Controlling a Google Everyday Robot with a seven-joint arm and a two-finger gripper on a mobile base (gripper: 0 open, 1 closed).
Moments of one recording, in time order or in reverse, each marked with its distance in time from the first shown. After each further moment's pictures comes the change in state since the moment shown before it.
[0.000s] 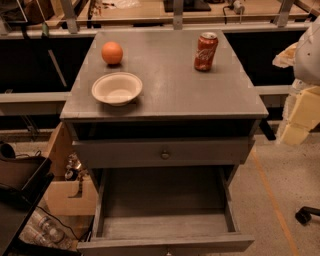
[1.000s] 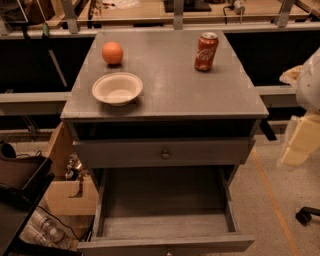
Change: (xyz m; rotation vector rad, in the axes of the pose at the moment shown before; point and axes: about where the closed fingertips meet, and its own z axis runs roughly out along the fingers) arm 0.020 0.012 0.024 0.057 0.037 0.018
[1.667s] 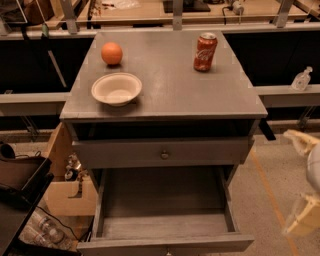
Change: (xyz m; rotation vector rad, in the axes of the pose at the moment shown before) arm 0.050 0.082 0.059 0.044 -0.111 -0.031
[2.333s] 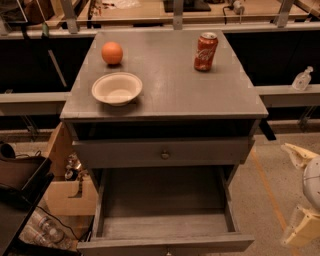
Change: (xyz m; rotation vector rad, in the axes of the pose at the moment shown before) arm 0.017 0.020 0.025 -0.007 0.007 -0.015
